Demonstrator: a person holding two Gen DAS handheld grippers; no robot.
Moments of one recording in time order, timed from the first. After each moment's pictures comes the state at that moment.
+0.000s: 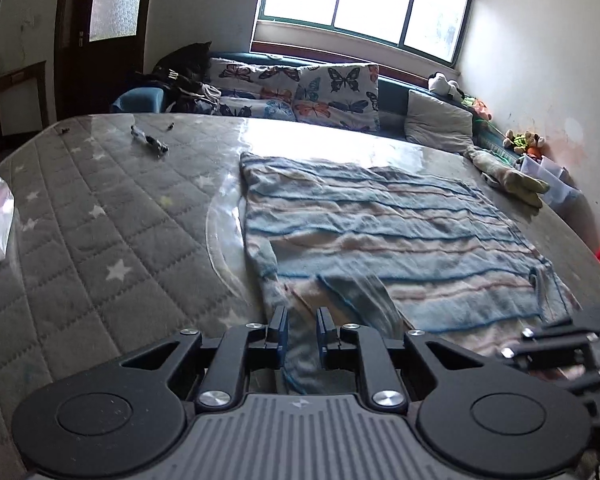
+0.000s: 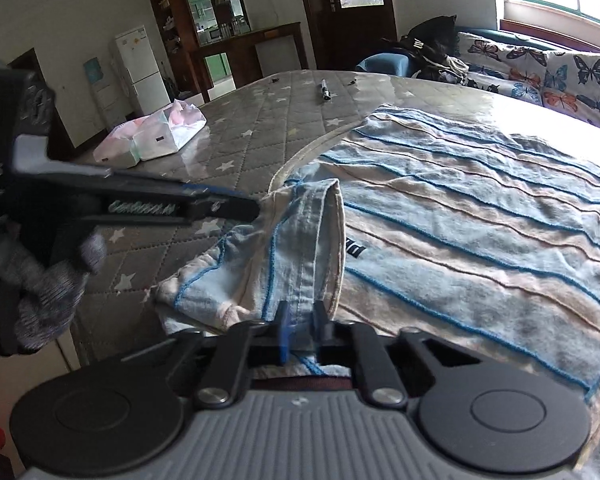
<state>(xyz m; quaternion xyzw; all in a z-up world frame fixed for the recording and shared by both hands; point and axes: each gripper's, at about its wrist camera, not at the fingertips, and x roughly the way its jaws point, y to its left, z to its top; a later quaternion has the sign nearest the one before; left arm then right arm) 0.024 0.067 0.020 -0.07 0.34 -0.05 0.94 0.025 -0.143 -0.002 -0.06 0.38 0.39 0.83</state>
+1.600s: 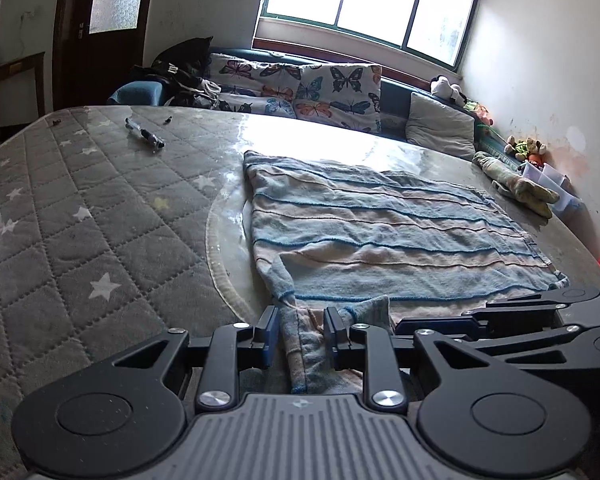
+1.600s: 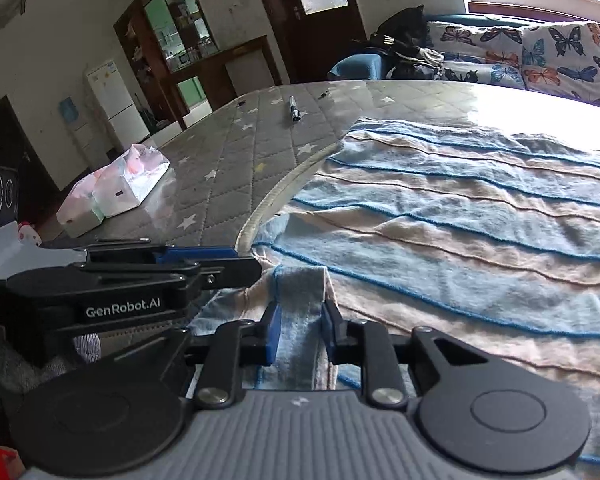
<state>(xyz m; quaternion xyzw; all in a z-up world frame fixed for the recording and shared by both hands) 0.055 0.078 0.003 -0.08 0.34 -0.06 0.93 0.086 -0.107 -0.011 0.00 0.39 0.36 0.85</state>
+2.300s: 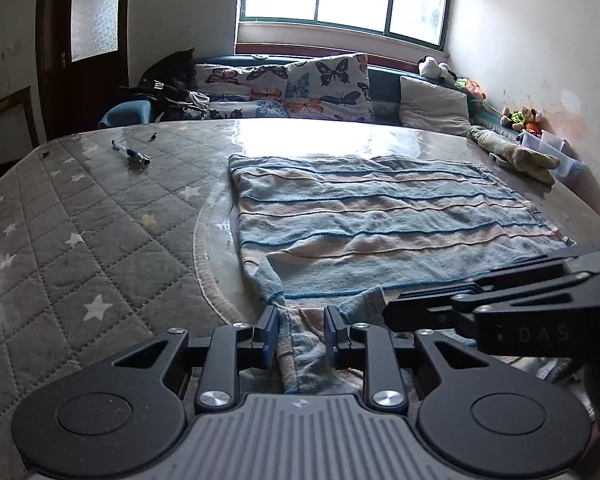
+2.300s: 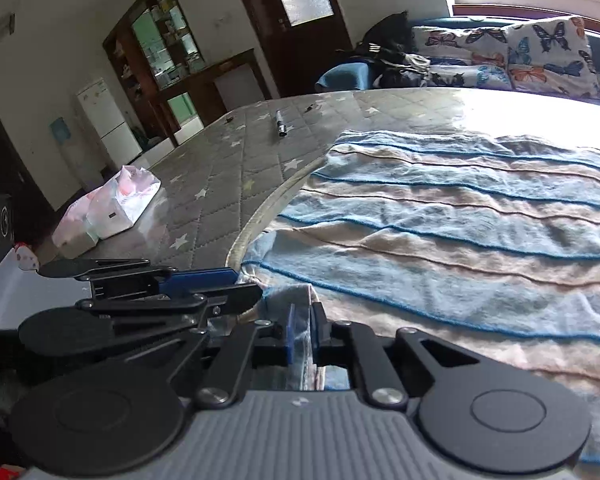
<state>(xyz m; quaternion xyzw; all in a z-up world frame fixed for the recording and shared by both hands) 0.057 0.060 0.003 -0.02 0.34 -0.06 0.94 0.095 -0.115 -0.007 0.03 0.39 0.35 0.85</state>
